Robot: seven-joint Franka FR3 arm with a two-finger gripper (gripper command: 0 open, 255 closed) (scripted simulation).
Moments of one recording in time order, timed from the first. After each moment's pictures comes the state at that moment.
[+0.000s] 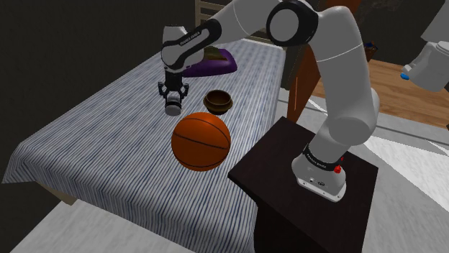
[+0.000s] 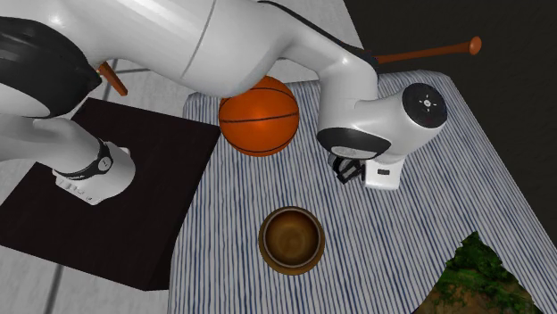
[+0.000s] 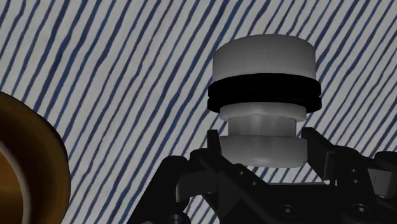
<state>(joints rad) 0.05 0.72 0.17 -1.54 0.07 2.25 0.79</state>
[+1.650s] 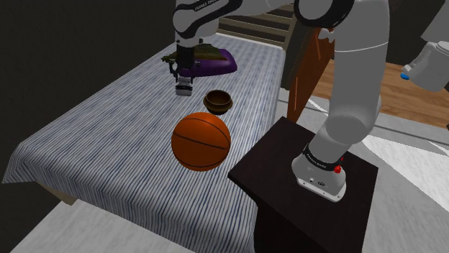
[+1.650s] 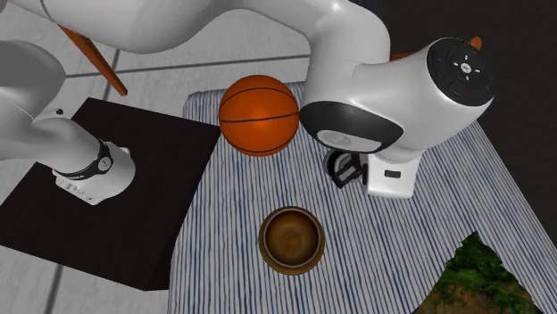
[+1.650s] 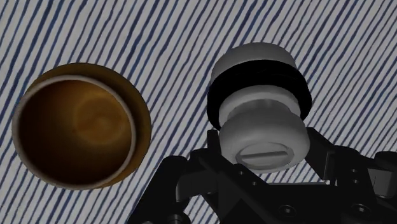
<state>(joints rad) -0.04 0.48 0.17 -1.65 0.10 2.11 0.71</state>
